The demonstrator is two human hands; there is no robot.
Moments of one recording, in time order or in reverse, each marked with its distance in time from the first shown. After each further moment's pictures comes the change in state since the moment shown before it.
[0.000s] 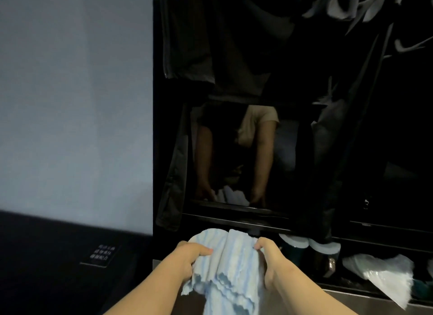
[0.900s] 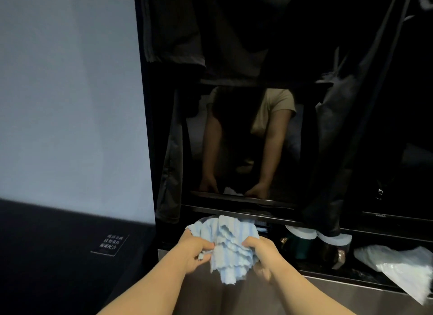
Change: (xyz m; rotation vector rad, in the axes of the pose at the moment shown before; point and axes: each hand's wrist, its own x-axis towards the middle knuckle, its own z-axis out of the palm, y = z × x) left_hand 0.028 -0.011 0.015 -0.159 0.067 0.073; right_hand 0.024 0.015 0.003 0.060 -0.198 -0.185
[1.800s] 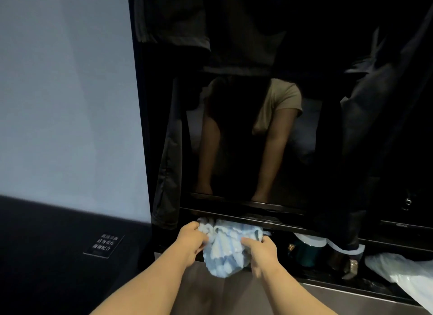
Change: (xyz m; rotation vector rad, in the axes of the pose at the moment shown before) left_hand 0.051 0.012 -0.001 0.149 0.064 0.095; right_hand 0.055 0.017 0.016 0.074 0.243 -0.116
